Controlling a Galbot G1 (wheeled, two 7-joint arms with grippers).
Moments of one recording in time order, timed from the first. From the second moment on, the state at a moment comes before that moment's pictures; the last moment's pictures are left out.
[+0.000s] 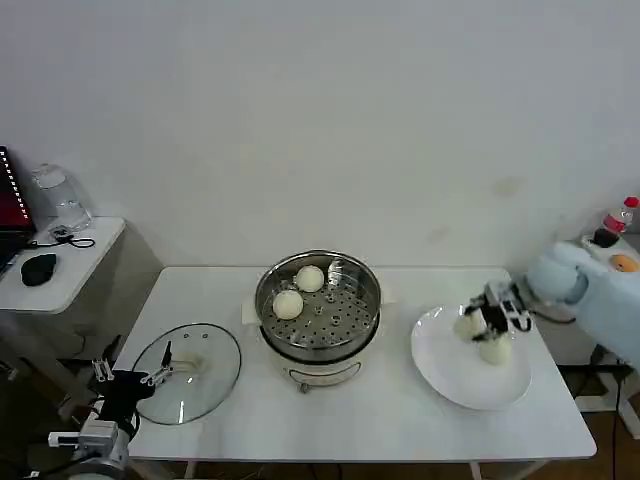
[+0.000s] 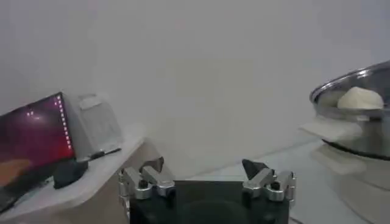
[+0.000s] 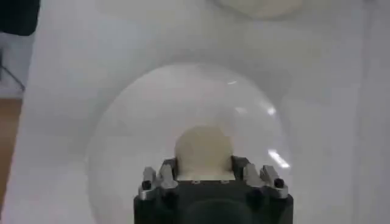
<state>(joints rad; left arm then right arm) 1.62 -1.22 -0.74 -2.11 -0.06 0.15 -0.07 0.20 0.54 -0.87 1.40 0.01 -0.14 -1.06</state>
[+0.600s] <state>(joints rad) 1.62 -1.23 -0.78 -2.12 -0.07 0.15 -0.07 0.54 0.85 -1.05 1.39 0.14 -0.12 -1.08</state>
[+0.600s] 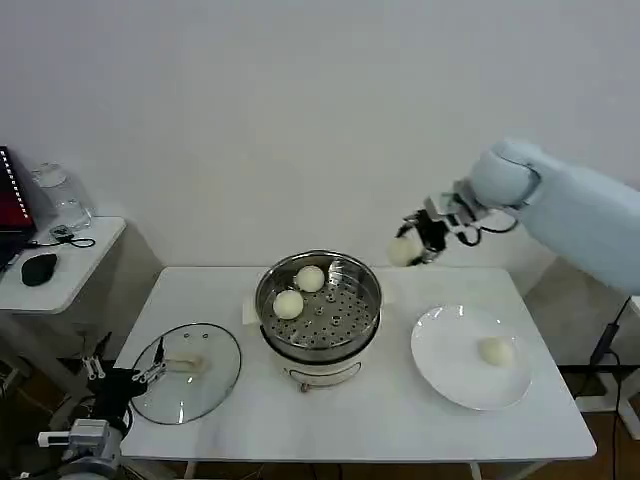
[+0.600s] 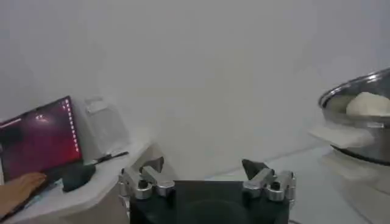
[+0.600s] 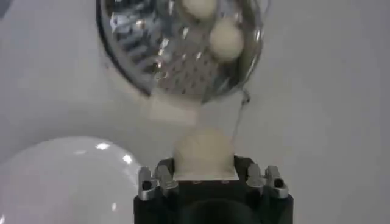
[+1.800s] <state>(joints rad) 1.63 -1.26 -0.83 -2.13 -0.08 0.15 -0.07 0.45 1.20 -1.25 1.34 0.04 0.07 -1.09</state>
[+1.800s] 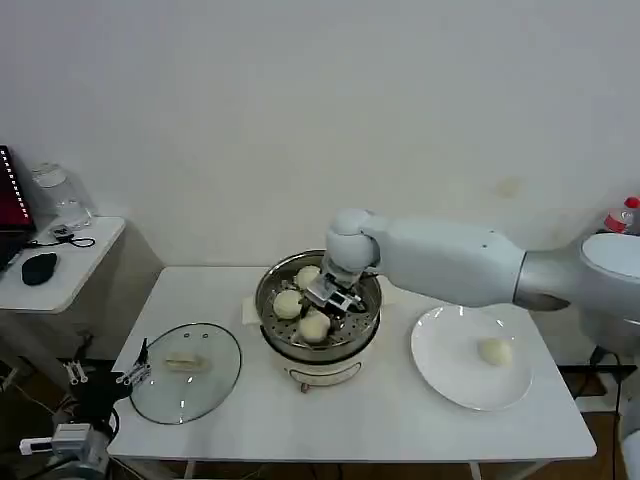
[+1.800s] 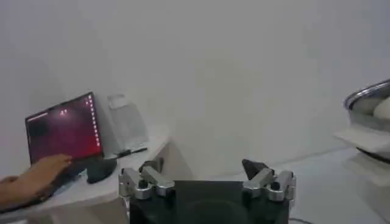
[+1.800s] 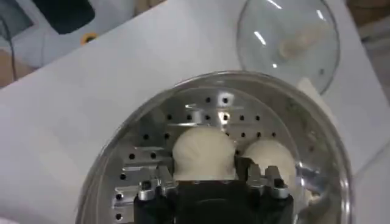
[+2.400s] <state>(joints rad) 1.63 -1.25 -0.81 -2.13 -0.08 0.15 -0.07 0.49 1.16 -1.21 1.32 0.05 0.08 -1.07</state>
